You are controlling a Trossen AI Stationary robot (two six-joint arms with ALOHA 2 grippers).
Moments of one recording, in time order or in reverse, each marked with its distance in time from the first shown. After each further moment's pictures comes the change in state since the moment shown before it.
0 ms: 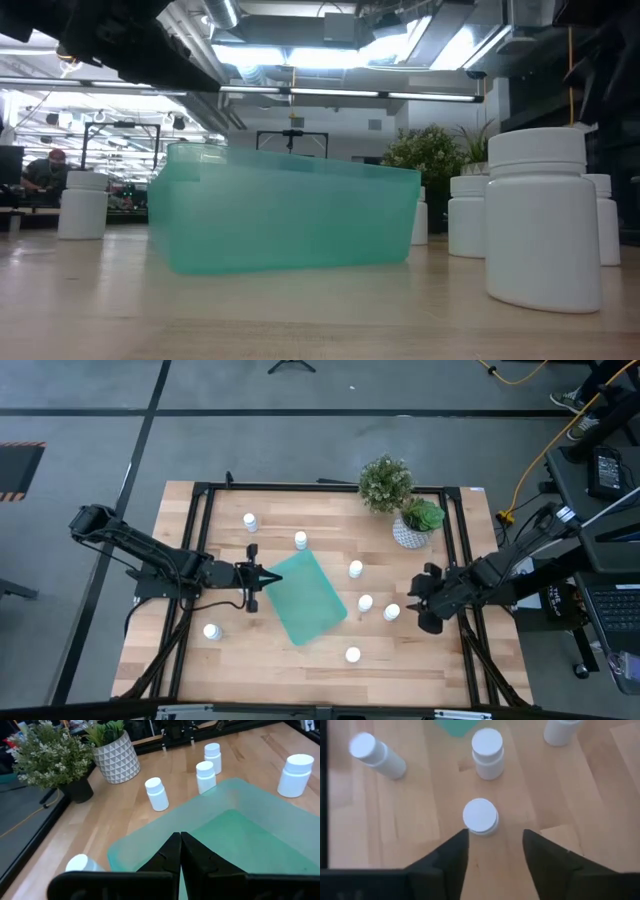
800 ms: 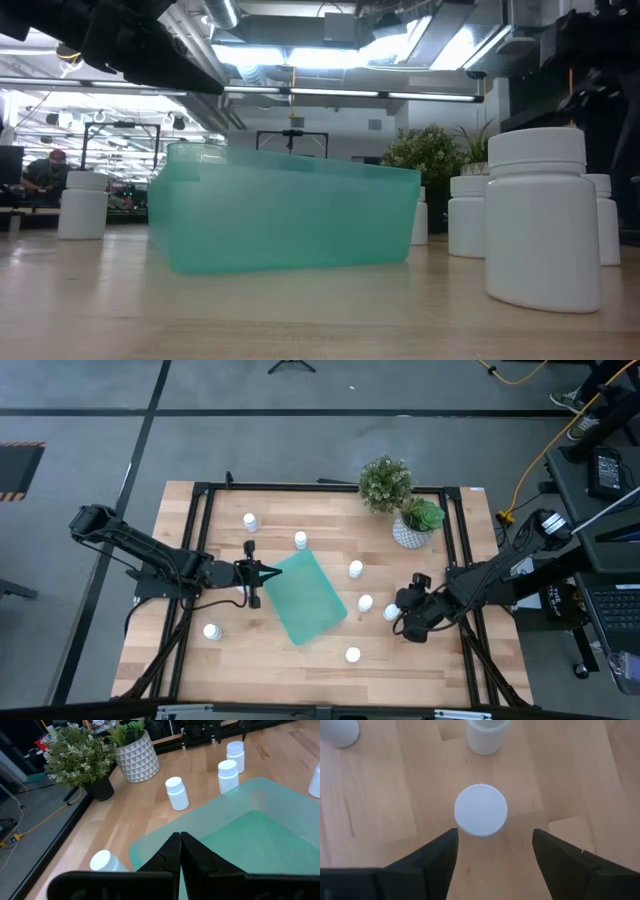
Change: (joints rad) left arm 0.000 0.000 0.000 0.004 -0.098 0.016; right arm 0.000 0.281 0.000 0.085 -0.001 0.008
